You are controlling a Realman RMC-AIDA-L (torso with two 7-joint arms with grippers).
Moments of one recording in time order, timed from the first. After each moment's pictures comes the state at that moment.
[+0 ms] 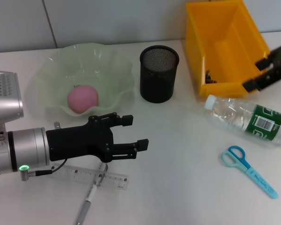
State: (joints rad) left arm -0.52 -2.03 1.43 0.50 1.34 1.35 -1.27; right arm 0.75 1.95 -0.73 -1.34 -2.59 -1.93 2.13
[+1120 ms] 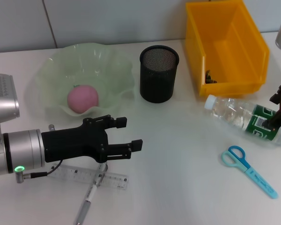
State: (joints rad) left arm -0.51 -2.02 1.41 0.50 1.37 1.33 -1.31; right arm 0.75 1.96 -0.94 -1.09 -2.84 -1.69 1.97
